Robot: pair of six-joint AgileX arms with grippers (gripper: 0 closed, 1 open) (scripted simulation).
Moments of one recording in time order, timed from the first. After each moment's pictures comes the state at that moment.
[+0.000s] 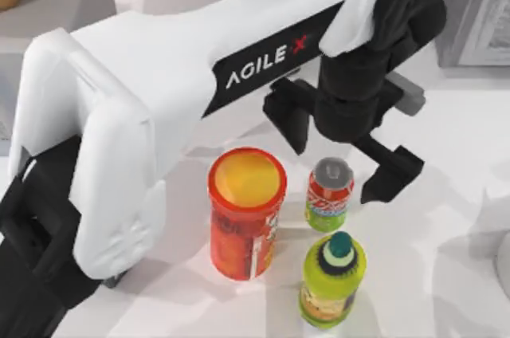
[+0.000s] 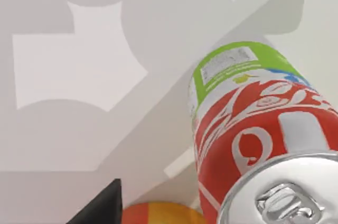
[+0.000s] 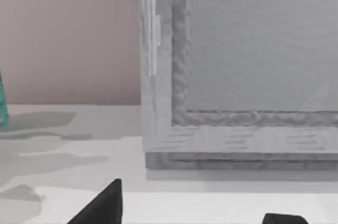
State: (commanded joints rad) left arm -0.86 2.42 2.27 -1.42 0.01 -0.04; right arm 0.00 0.00 0.00 0.00 0.00 0.00
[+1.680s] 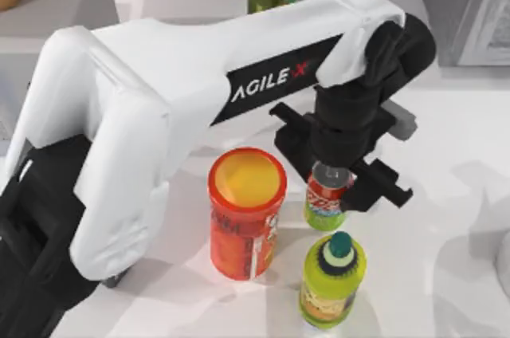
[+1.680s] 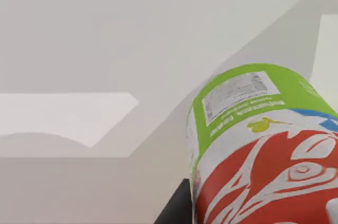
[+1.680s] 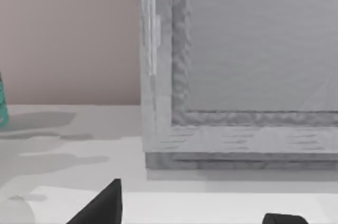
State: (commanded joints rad) left arm -0.86 2.41 2.10 -1.26 0.01 -0.05; right arm 0.00 0.00 0.00 0.00 0.00 0.00
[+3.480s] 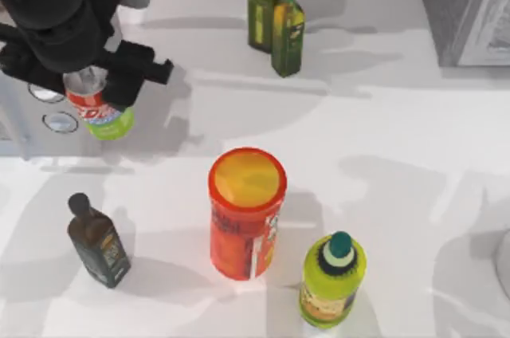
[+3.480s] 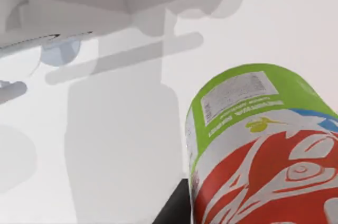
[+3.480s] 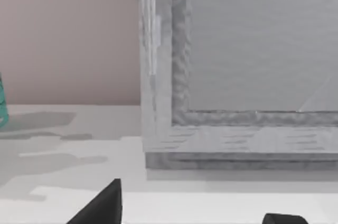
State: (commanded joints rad) left arm -0.36 1.70 1.57 -1.22 -0.05 -0.03; right arm 0.00 0.00 0.00 0.00 0.00 0.00
